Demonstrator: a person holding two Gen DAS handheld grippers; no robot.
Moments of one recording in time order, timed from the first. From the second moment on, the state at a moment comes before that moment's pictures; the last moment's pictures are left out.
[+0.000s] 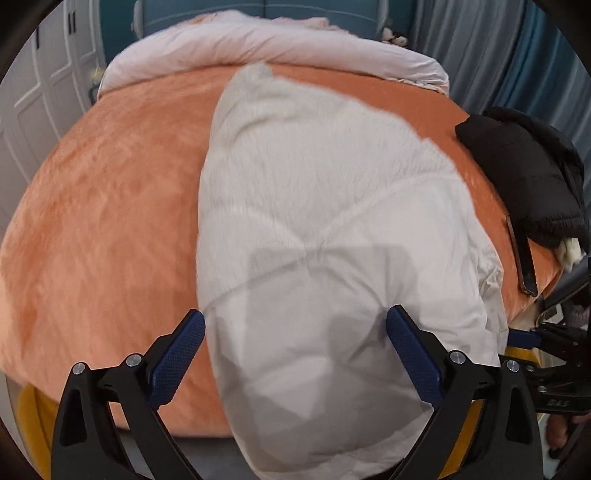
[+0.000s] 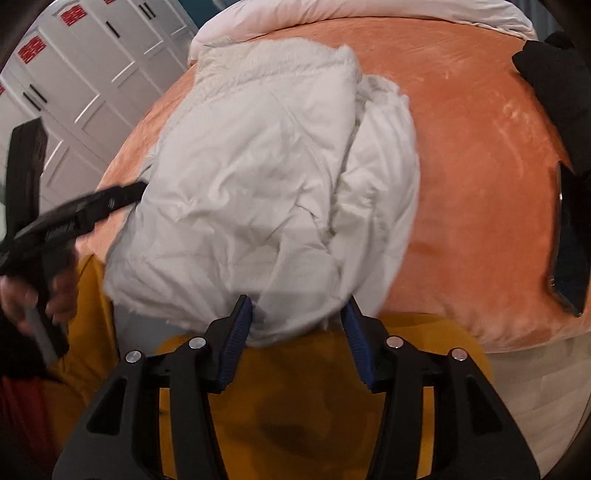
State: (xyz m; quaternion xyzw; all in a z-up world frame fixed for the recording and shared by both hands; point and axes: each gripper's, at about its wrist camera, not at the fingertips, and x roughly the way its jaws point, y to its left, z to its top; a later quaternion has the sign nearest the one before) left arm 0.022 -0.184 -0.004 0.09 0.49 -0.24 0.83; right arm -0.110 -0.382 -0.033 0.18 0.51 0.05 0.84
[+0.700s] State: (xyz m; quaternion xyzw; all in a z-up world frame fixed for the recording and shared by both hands) left arm 0.015 -0.187 0.009 0.09 0.48 -0.20 0.85; right arm -0.137 -0.435 0.015 0.32 0.37 0.05 0.87
